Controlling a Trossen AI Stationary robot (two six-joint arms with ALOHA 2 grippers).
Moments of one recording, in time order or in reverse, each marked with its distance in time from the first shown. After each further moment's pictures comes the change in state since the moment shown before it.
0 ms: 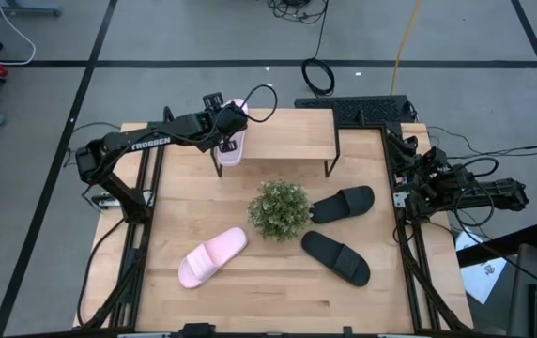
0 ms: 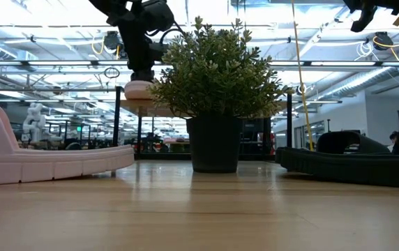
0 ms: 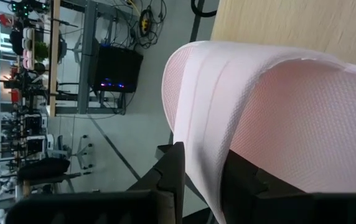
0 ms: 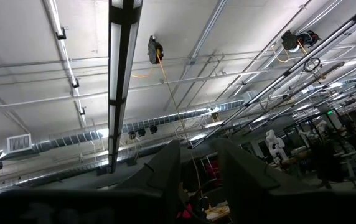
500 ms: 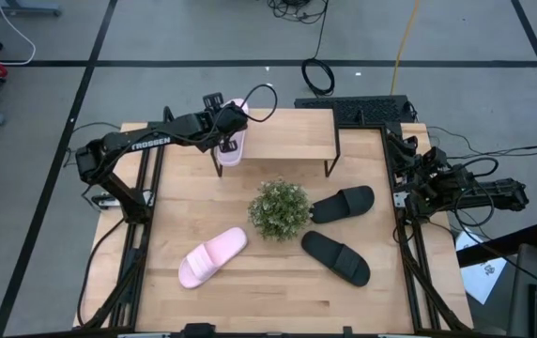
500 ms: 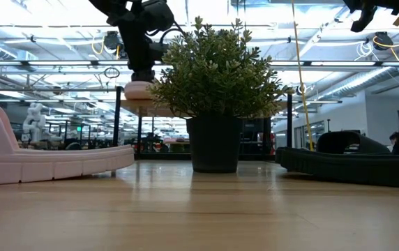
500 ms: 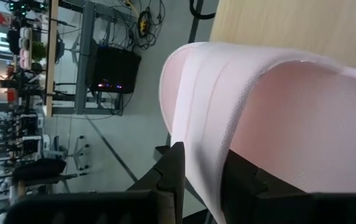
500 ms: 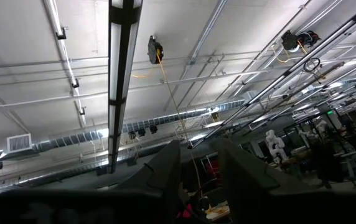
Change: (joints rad) left arm 0.000 0.000 0.000 0.003 0.022 -0.012; right arm 0.000 0.000 0.000 0.000 0.000 0.000
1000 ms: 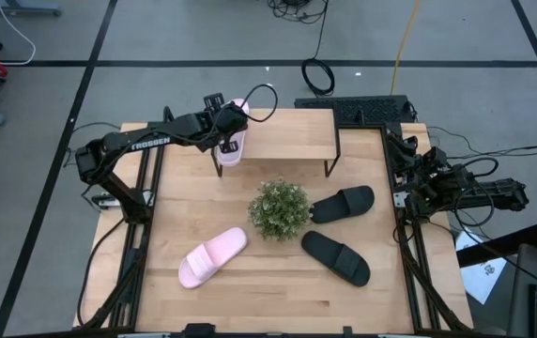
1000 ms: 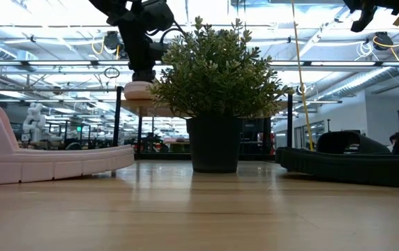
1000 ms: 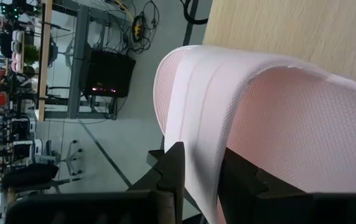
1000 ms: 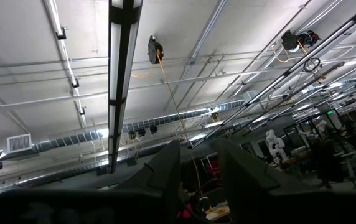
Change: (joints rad) left arm 0.000 -0.001 0.000 0.001 0.024 -0.008; right arm 0.000 0.000 0.000 0.000 0.000 0.000
